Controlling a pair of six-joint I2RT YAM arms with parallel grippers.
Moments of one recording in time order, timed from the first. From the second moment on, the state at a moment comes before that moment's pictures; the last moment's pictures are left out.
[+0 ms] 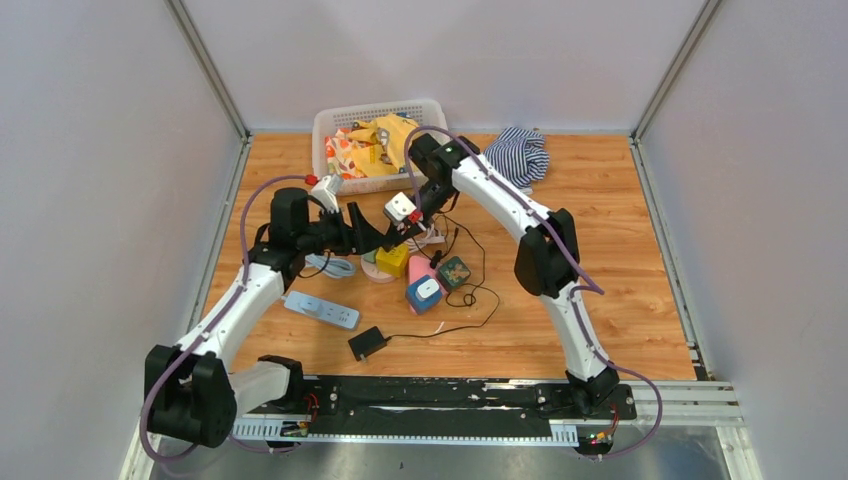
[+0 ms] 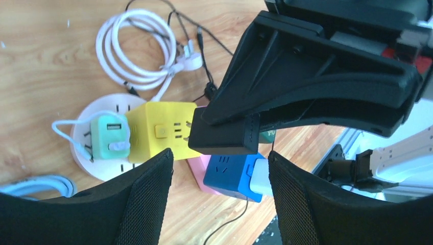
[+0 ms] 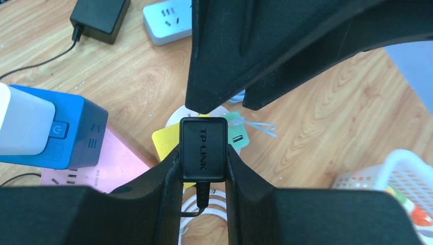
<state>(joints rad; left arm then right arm) -0.19 1.14 0.73 -0.13 0.63 -0.45 0.67 2.31 2.28 -1.40 -1.03 -1.84</state>
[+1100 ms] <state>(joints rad) -0.36 0.78 0.65 -0.03 0.69 0.18 0.63 2.03 1.99 -1.30 -1.43 -1.70</state>
